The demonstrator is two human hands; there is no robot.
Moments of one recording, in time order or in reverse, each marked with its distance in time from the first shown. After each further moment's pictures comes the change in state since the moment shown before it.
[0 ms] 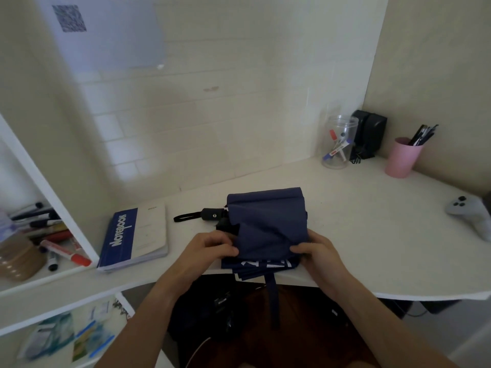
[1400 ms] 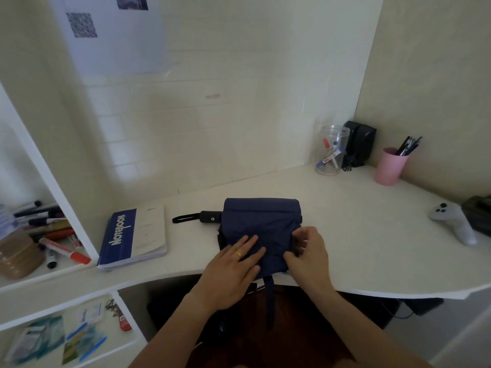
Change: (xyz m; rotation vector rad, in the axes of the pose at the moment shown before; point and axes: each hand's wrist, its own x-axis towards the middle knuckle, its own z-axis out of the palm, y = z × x) left_hand 0.003 -0.046 0.047 1.146 -0.124 0.395; right_hand -0.026 0.008 0.020 -0.722 0.338 -0.351
